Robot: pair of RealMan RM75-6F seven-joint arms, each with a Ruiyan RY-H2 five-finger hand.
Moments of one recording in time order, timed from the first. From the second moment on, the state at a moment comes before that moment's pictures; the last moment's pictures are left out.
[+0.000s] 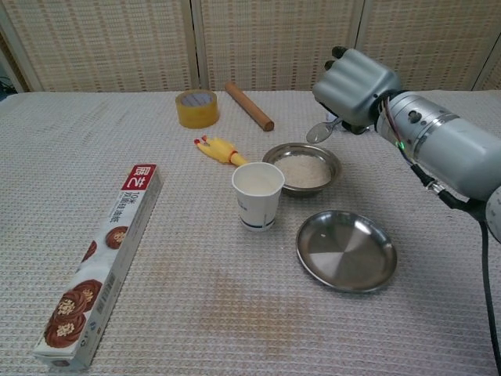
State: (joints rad) left arm -0.16 -1.10 0.05 -1.50 1.64 1.46 -0.24; right arm 0.86 -1.78 0.27 -1.08 -1.17 1.02 -1.18
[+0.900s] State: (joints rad) left arm -0.16 -1.10 0.05 -1.50 1.64 1.45 -0.25; right arm 0.93 -1.87 0.21 -0.99 -1.09 0.95 -1.20
